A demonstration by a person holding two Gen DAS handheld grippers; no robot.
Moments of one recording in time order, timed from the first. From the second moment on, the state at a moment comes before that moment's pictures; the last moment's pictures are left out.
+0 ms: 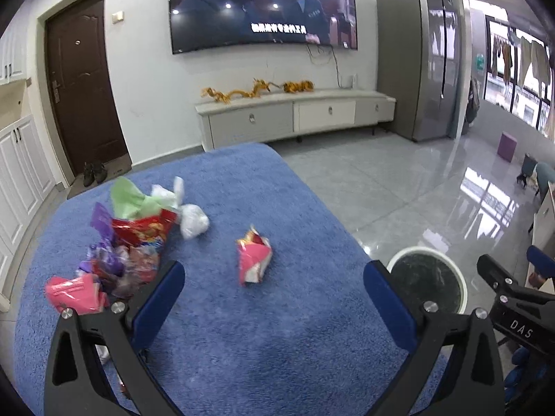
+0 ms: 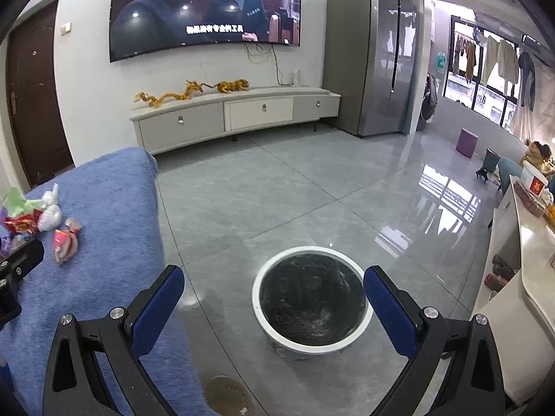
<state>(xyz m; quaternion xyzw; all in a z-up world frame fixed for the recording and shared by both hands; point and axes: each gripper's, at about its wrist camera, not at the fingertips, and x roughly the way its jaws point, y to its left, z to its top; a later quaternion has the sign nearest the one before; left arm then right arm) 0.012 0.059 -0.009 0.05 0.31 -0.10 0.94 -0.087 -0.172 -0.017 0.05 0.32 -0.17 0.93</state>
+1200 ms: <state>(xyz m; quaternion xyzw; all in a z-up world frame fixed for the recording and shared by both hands) 0.018 0.311 -0.038 -0.12 0.36 -0.01 0.93 0.011 0.024 -0.024 0.04 0.41 0.21 0.89</state>
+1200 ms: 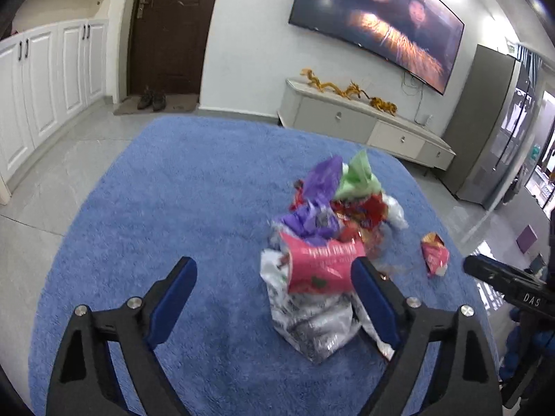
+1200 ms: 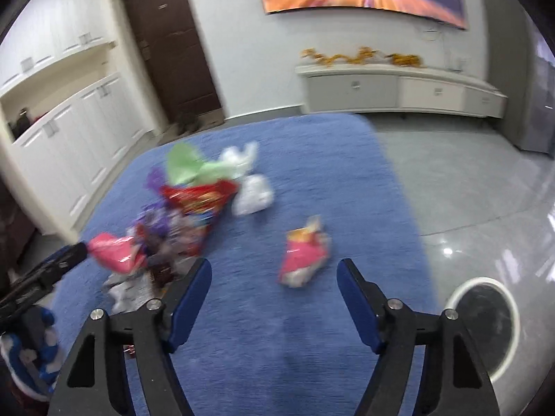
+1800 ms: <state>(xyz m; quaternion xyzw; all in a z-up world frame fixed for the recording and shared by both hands) 0.018 0.294 -0.066 -0.14 0.42 -0.06 0.89 -0.001 0.085 -0.067 0.07 0.47 0.38 0.79</state>
